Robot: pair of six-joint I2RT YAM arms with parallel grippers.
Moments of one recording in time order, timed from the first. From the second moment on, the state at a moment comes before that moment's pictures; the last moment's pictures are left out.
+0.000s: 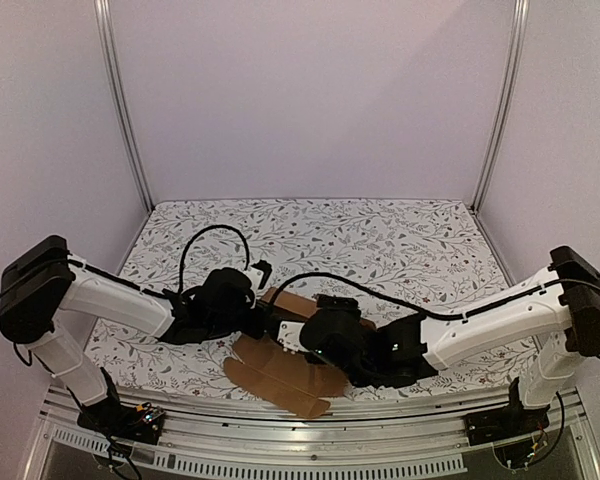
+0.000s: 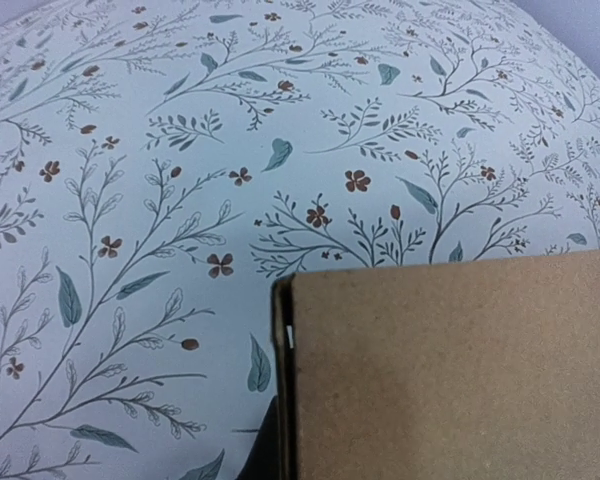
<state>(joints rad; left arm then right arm) -0.94 1.61 0.64 0.28 -0.25 -0.35 1.40 1.75 1.03 0.00 0.89 -0.56</state>
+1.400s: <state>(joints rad) -0.94 1.85 0.93 0.22 -0.04 -0.13 0.92 1.54 0.97 0.06 0.03 0.14</state>
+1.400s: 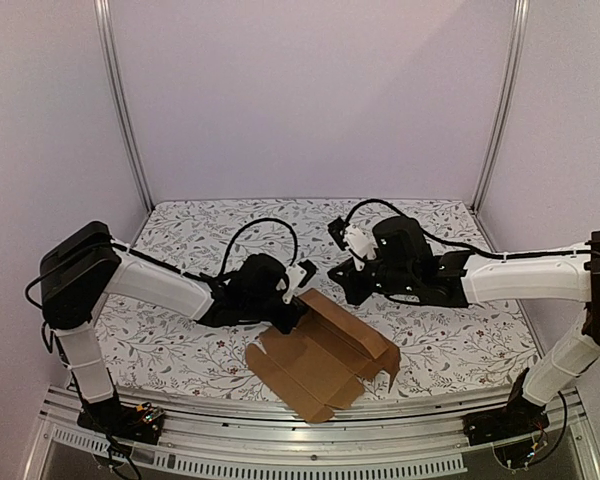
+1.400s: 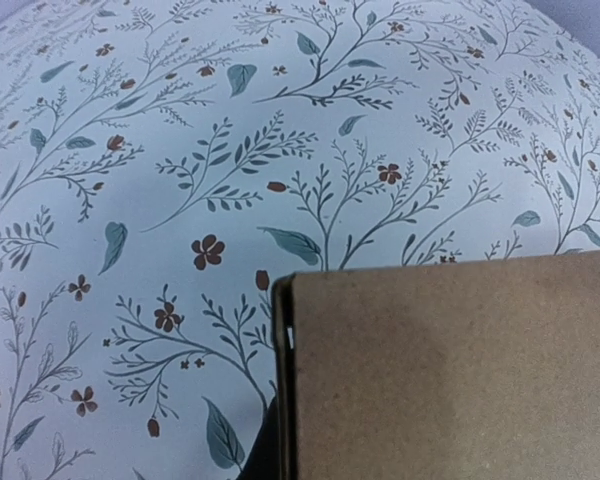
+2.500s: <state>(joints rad) -0.94 1.91 0.95 0.32 -0.01 -0.07 0.91 1.70 0.93 0.25 -0.07 0.22</state>
